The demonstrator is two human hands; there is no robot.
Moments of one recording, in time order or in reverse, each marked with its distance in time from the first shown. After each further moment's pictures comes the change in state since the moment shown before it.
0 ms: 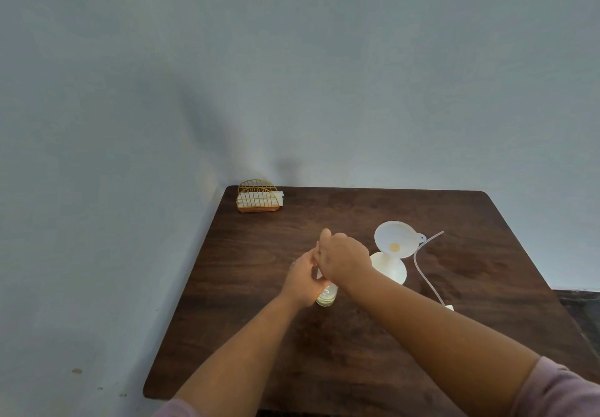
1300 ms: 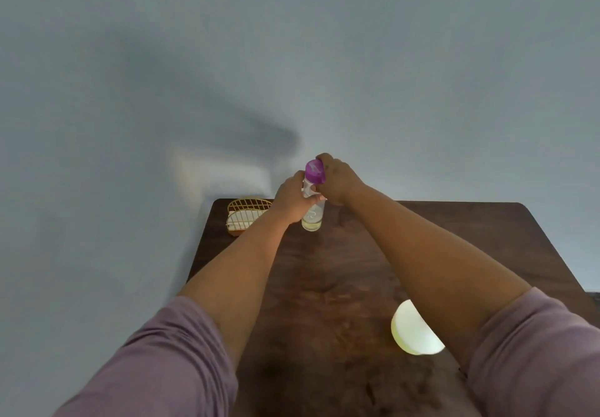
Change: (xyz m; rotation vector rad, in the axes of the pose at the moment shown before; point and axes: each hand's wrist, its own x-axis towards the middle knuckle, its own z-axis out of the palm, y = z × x) left_hand 0.256 0.015 -0.102 0.201 0.075 0.026; right_hand 0.261 0.052 -0.033 0.533 0.040 0.128
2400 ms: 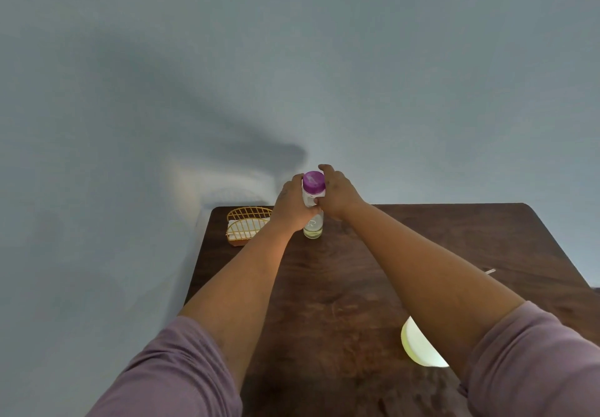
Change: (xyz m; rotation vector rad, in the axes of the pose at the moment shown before) left_hand 0.020 -0.020 0.005 0.090 0.077 0.015; right_hand 0.014 0.009 0.029 0.109 0.029 0.082
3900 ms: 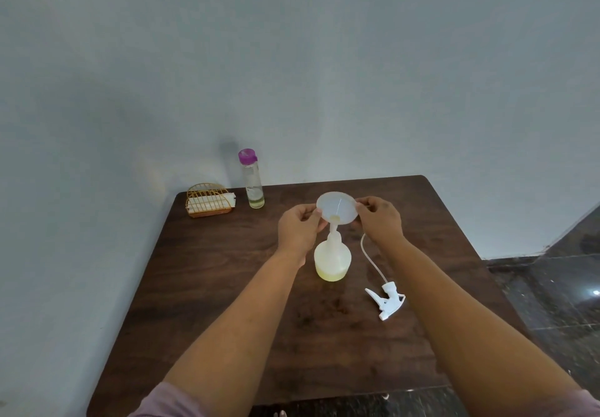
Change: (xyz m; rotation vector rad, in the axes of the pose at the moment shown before) left_hand -0.243 0.166 0.095 -0.763 0.071 -0.316; right_hand -0.283 0.146 -0.110 0.433 0.404 0.274
